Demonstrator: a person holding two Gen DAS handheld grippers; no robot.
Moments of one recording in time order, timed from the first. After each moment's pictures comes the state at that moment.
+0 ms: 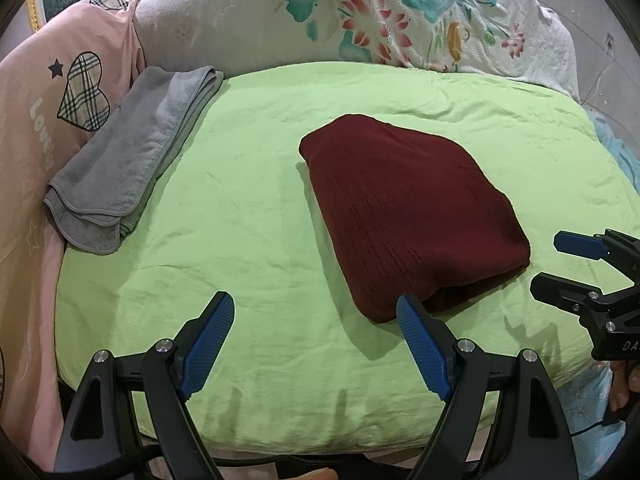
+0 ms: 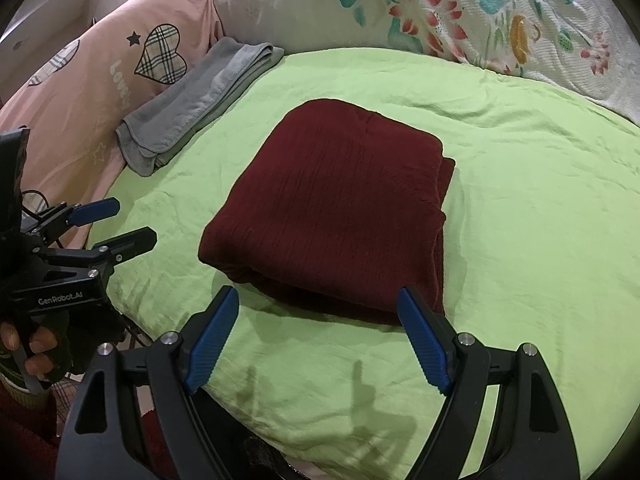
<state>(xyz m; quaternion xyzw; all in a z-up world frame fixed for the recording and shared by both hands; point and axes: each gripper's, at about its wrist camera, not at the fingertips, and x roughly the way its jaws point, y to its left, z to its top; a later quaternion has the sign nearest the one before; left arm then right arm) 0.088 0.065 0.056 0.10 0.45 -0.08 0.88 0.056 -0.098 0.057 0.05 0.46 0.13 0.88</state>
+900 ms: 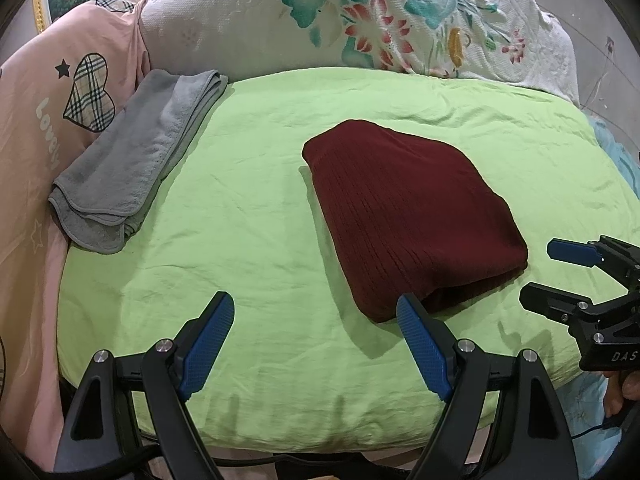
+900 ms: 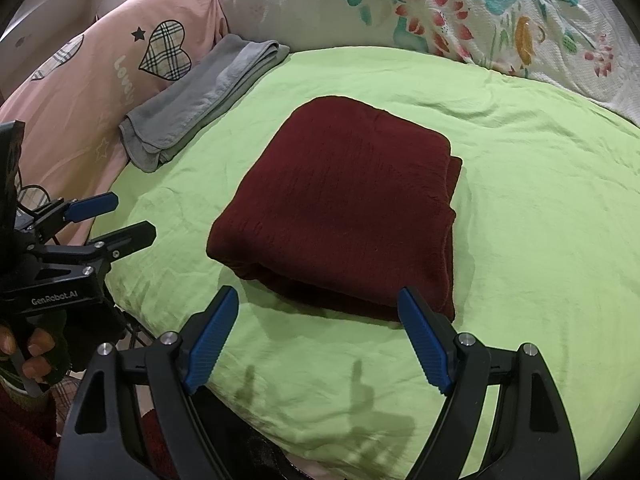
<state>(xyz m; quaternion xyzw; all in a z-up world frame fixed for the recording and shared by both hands) 0.081 0.068 0.060 0.10 0.44 -0.08 0.89 0.053 -0.086 0.056 0.05 0.46 0.14 0.87</state>
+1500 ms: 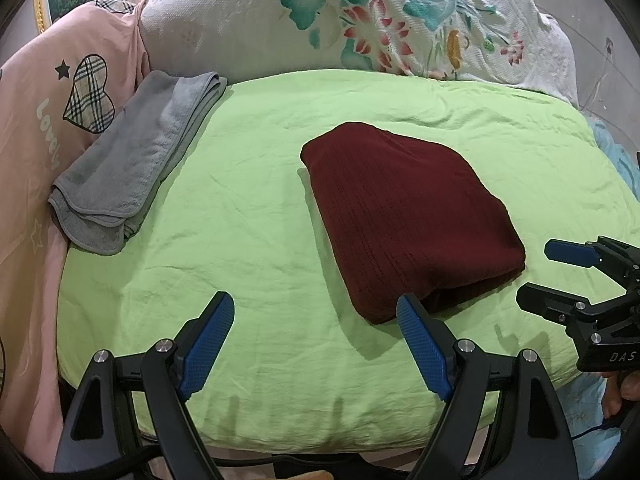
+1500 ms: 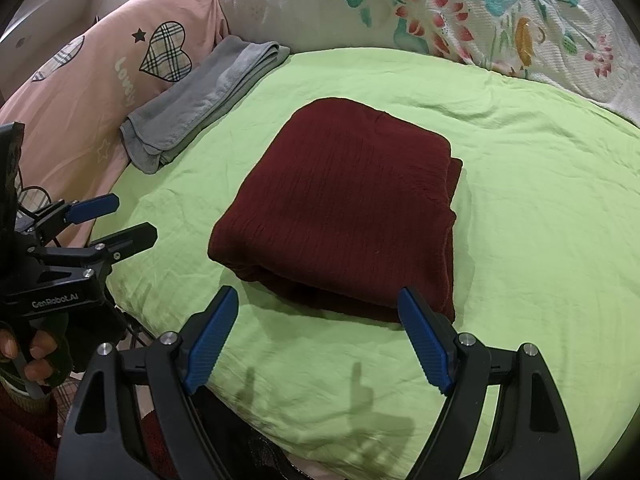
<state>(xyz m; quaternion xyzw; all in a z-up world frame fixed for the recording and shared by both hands) 0.078 0.066 0.061 0.10 0.44 -0.08 0.89 0.051 -0.084 0.057 0.05 0.46 0.13 0.88</state>
